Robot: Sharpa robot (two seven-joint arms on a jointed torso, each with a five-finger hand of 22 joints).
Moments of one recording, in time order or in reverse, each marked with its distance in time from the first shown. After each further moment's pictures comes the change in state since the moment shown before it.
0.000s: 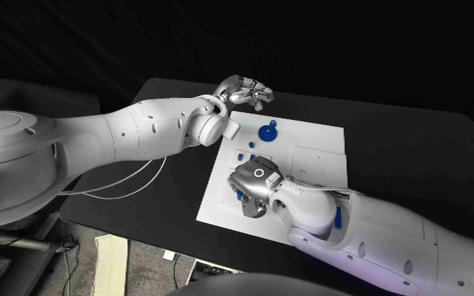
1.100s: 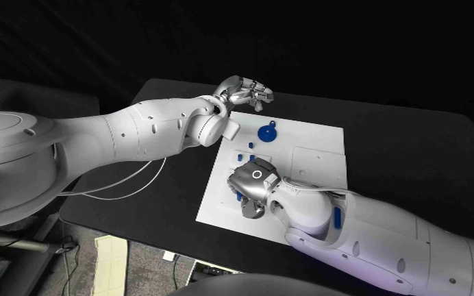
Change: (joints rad) left arm 0.000 0.002 0.000 0.000 0.000 0.001 0.000; left_hand 0.000 0.000 0.000 0.000 0.000 0.000 0.000 0.000 0.000 -0.003 0.003 0.000 -0.001 0.000 0.000 0.000 0.002 -0.006 0.000 0.000 -0.004 0.002; right arm 0.003 0.020 -0.018 -0.031 -0.004 0.001 0.002; right_hand 0.004 -0.001 0.006 0.000 -0.001 0.000 0.000 0.001 0.002 0.000 0.000 -0.001 0.003 0.000 0.000 0.000 0.001 0.000 -0.001 0.002 0.000 0.000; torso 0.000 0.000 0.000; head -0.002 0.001
